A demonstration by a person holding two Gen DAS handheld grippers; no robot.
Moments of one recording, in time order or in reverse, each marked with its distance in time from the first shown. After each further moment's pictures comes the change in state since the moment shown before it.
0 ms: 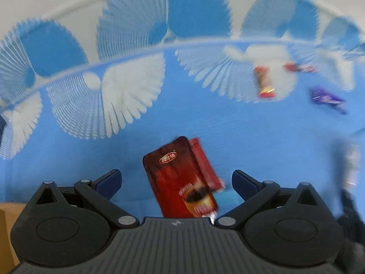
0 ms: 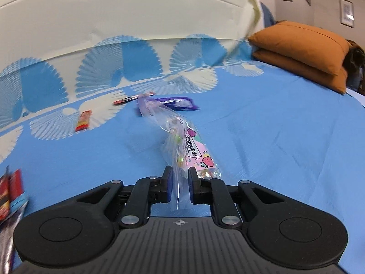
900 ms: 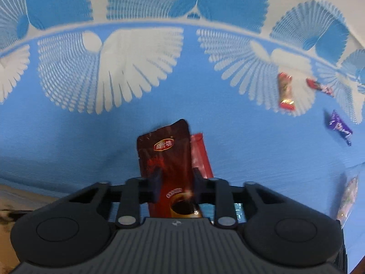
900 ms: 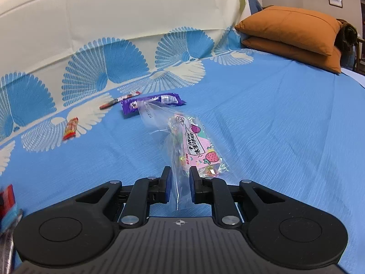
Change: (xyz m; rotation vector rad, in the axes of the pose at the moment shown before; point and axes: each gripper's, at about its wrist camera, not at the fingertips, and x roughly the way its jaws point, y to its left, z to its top) left arm 0.014 0.042 -0.006 -0.185 0.048 -0.107; right arm 0.003 -0.019 0.001 0.085 0.009 0.029
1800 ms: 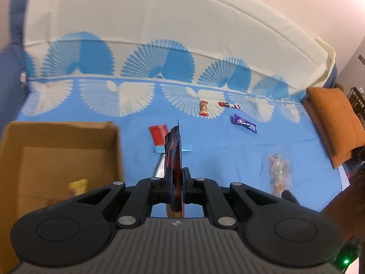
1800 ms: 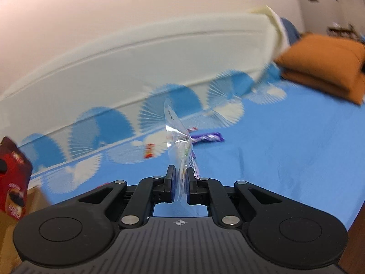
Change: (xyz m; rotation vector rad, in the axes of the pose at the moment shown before) left arm -0.285 0.054 -0.173 0.043 -0.286 -0.224; right arm -0.224 -0.052 0.049 -0.118 -0.061 0.378
